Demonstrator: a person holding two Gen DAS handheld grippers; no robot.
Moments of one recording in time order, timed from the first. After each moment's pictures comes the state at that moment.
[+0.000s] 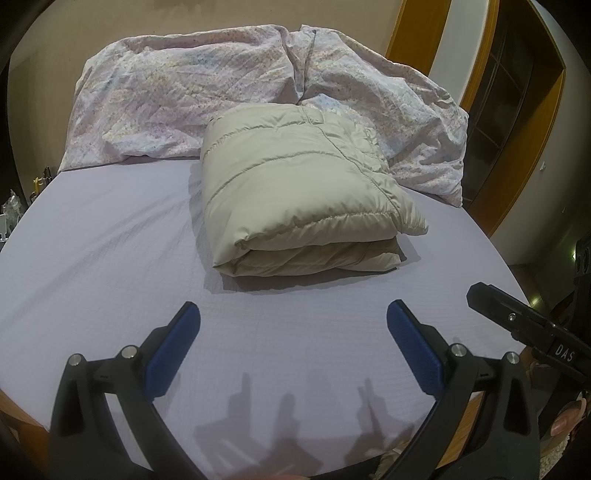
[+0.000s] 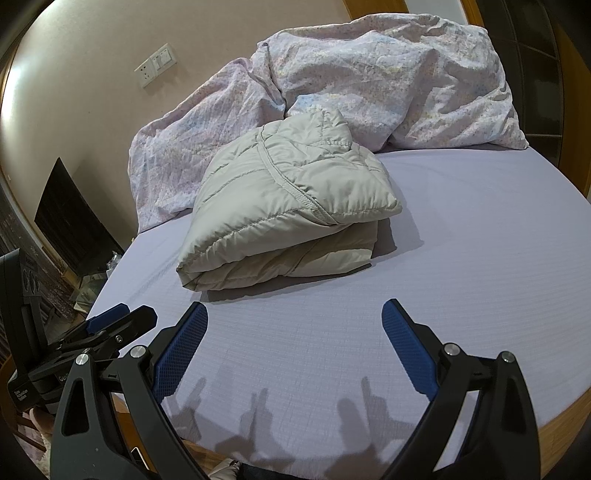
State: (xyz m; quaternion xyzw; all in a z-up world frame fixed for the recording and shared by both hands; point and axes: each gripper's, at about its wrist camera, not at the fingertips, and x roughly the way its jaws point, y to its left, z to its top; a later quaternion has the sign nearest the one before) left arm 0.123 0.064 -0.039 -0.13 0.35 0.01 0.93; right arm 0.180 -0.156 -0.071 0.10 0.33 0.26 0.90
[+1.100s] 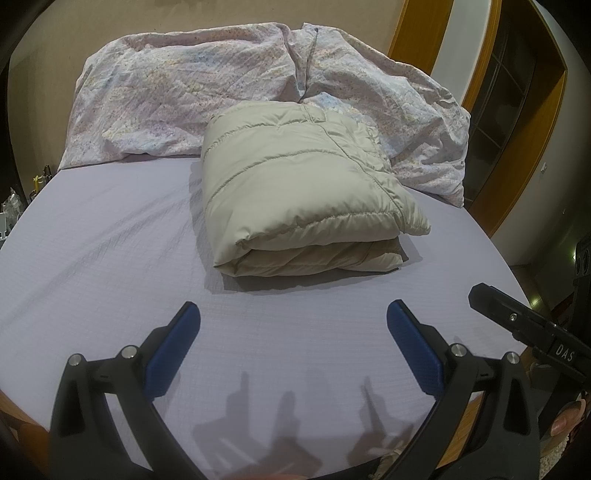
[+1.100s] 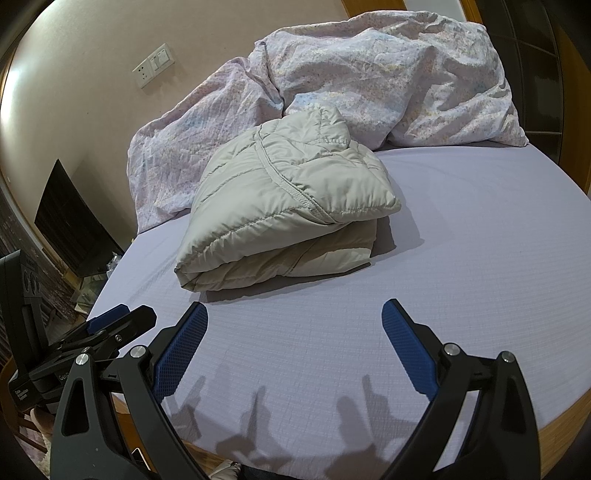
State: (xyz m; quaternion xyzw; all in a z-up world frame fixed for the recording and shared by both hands) left arm 0.125 0.066 -0.042 -0.13 0.35 0.01 0.93; right arm 0.183 -0.156 -0.072 0.10 0.34 0.26 0.90
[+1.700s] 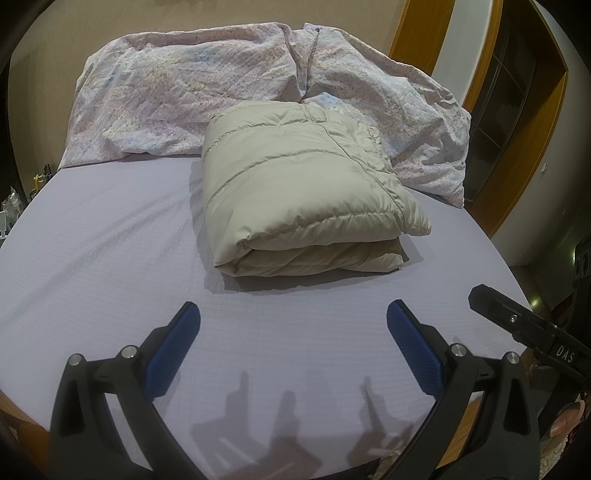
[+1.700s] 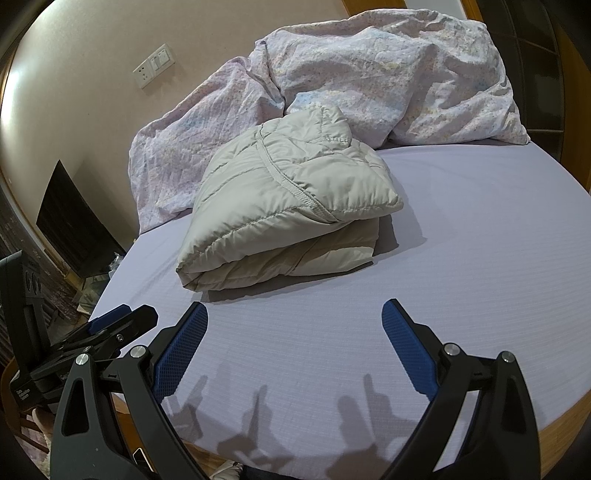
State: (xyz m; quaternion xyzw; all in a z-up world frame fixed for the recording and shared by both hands) left arm 0.126 0.067 -0.042 -0.13 0.35 0.01 0.93; right arm 0.182 -0.153 -0.074 0.10 0.34 0.26 0.90
